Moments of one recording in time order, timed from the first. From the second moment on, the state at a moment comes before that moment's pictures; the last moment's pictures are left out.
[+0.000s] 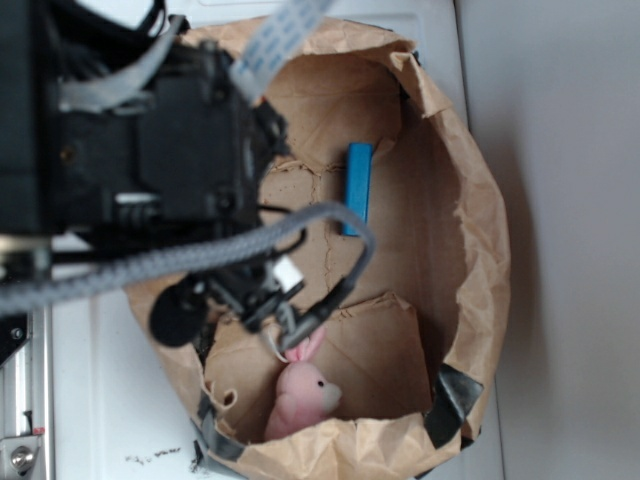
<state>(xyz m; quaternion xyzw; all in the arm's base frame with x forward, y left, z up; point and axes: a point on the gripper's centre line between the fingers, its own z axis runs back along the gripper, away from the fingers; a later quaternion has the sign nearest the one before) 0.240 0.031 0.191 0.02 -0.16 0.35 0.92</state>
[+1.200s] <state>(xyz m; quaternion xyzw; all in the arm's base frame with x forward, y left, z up) 0.251 0.045 0.160 0.00 -0.14 0.48 0.86</state>
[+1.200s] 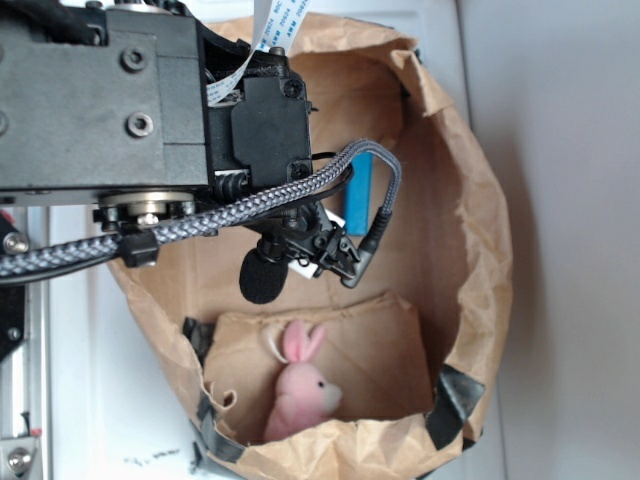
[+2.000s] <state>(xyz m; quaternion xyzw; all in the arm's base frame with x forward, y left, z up) 0.300 0.059 0.093 0.01 -0.13 0.48 0.87</state>
